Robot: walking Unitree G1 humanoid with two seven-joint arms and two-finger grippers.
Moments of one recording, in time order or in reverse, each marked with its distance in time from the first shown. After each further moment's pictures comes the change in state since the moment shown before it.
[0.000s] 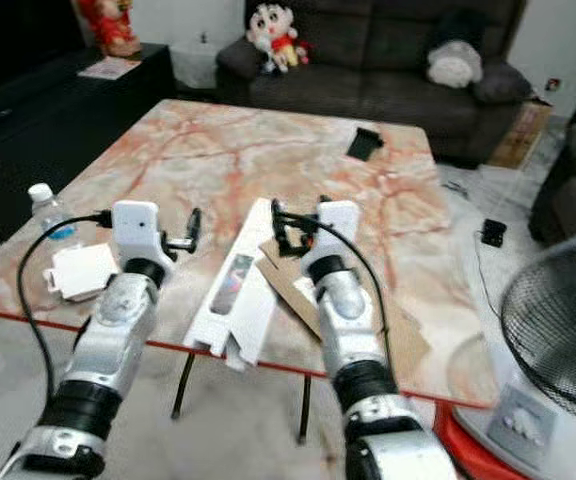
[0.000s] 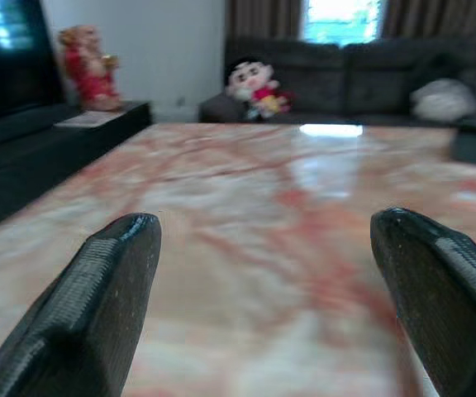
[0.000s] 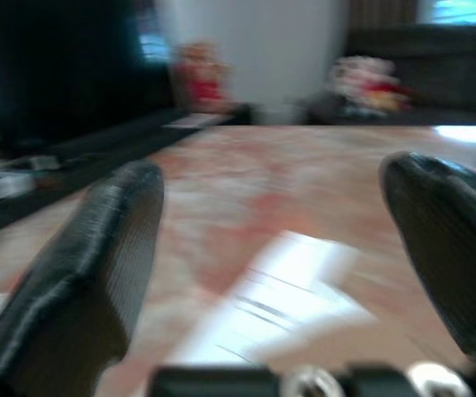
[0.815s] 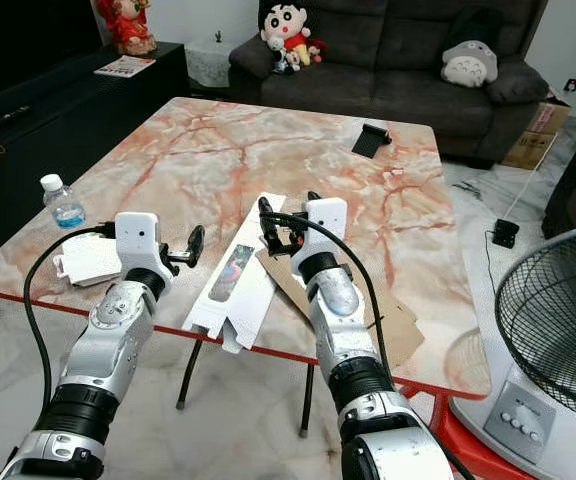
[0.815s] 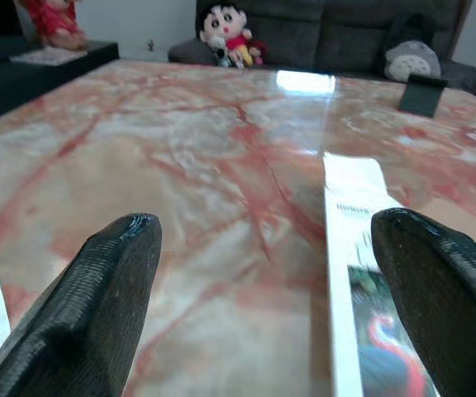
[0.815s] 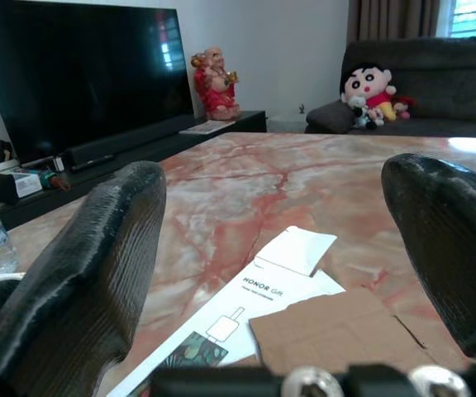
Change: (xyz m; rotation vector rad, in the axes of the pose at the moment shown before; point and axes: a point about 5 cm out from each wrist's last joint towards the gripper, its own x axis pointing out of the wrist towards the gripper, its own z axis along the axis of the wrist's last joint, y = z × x) left arm -0.006 -0.008 -0.021 -0.087 0.170 -0.081; right arm -0.004 -0.012 -0.001 -0.015 0.007 -0.026
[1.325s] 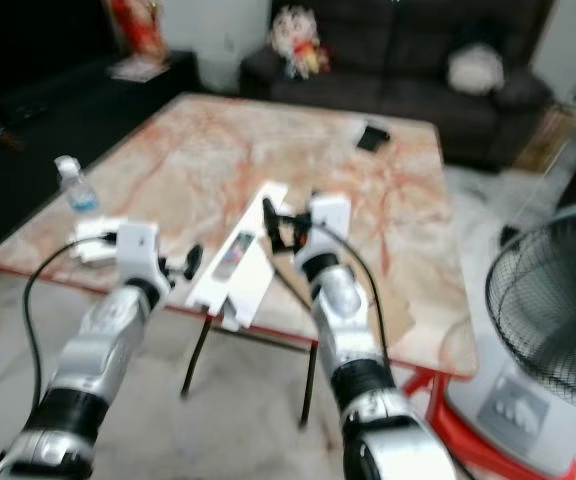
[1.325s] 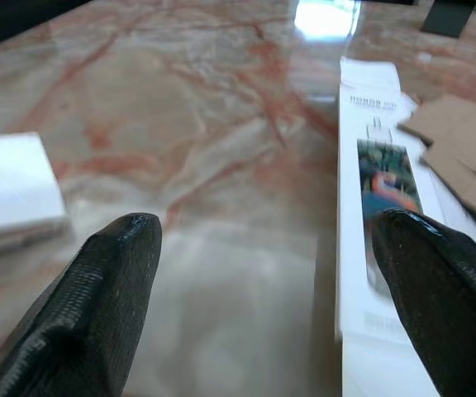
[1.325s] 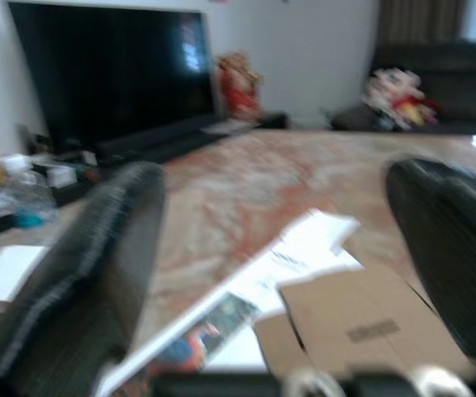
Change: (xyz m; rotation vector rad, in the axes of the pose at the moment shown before) left arm -0.005 0.010 -0.018 0.023 0.147 -0.019; right arm 0.000 0.000 0.000 -0.003 0.003 0.002
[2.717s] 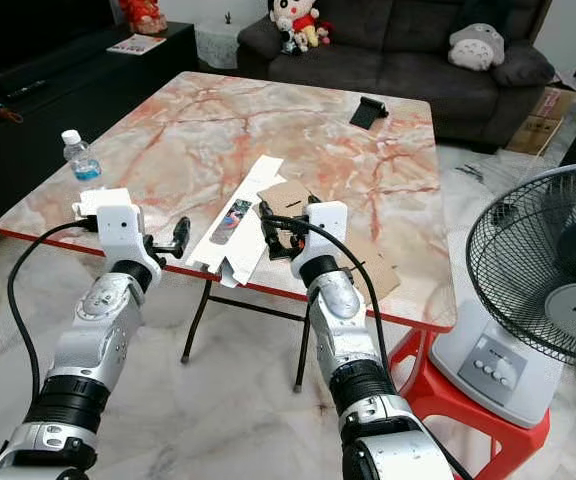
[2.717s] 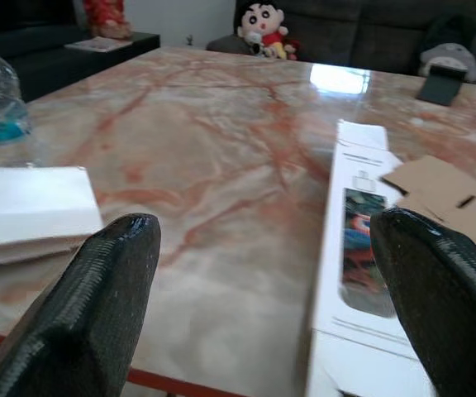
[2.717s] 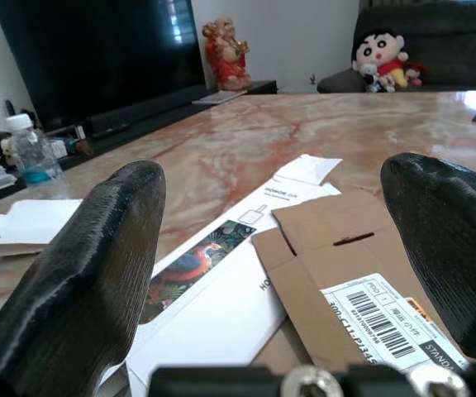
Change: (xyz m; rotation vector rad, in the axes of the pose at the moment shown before) left arm 0.004 0.007 0.035 -0.025 -0.211 0.094; right arm -0.002 -0.001 -0.003 0.009 0.012 -0.003
